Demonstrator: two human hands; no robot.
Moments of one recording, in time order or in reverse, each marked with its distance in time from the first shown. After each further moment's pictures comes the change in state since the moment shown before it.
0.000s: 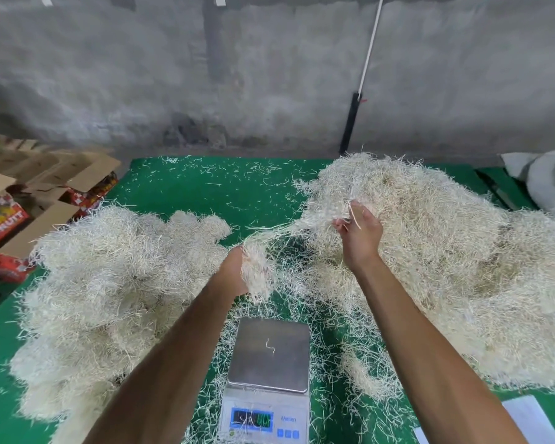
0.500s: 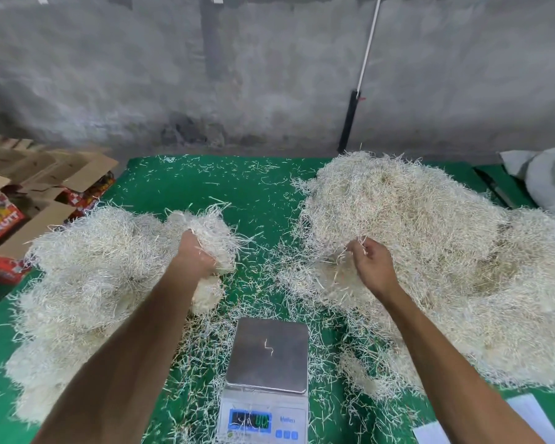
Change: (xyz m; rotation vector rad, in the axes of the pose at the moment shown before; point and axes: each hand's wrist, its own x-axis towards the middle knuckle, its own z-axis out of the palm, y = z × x) left_hand 0.008 0.050 -0.038 -0.146 0.165 0.221; right_hand -0.003 0.025 -0.075 -0.951 -0.224 -0.221
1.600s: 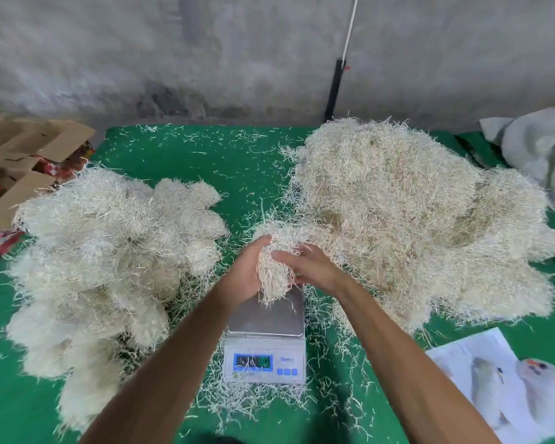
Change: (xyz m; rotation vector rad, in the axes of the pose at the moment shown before) left_hand -0.105 -0.105 -0.008 0.055 -0.633 -0.263; right_hand -0.092 -0.023 0.079 0.368 -0.584 0.417
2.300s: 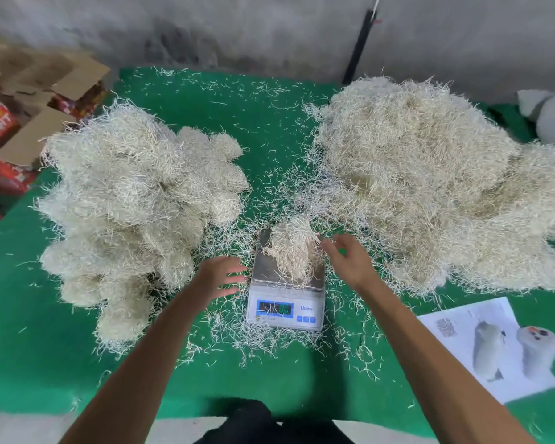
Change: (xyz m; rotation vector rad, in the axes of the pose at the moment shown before) left_hand -0.078 -0.061 -0.143 0.413 0.217 0.010; right_hand -0.057 0.060 0.030 -0.544 0.406 -0.087
